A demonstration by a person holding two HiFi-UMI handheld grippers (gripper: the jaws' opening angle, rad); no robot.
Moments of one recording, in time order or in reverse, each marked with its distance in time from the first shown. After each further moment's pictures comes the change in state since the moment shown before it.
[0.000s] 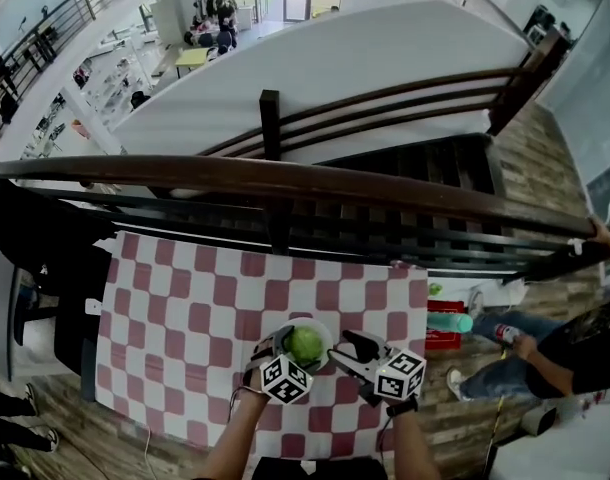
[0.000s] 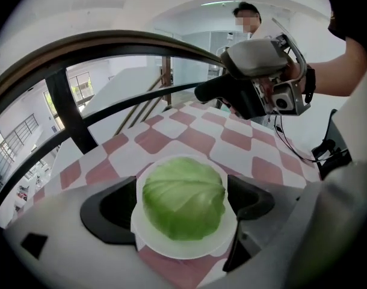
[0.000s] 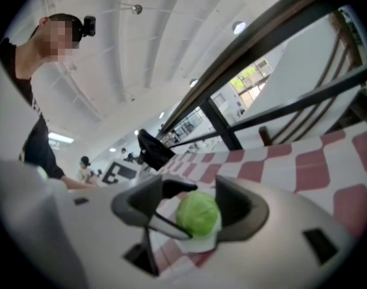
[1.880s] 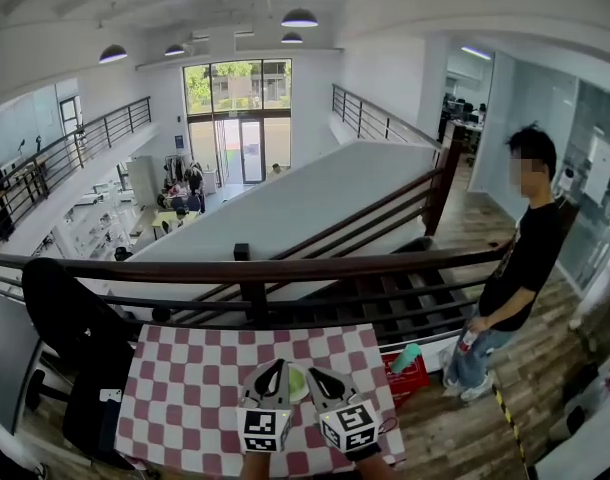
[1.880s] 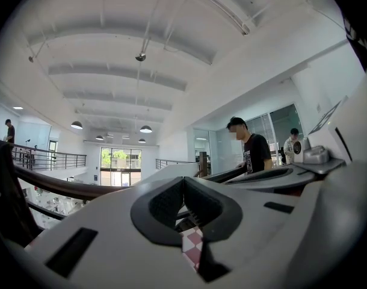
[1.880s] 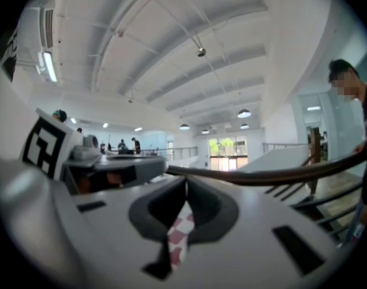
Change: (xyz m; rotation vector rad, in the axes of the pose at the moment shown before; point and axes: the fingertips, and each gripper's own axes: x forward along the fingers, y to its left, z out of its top) left arm -0.354 -0.050 0.185 -0.140 -0.898 0.418; right arm -0.110 0.244 0.107 -0.506 -0.415 -0.482
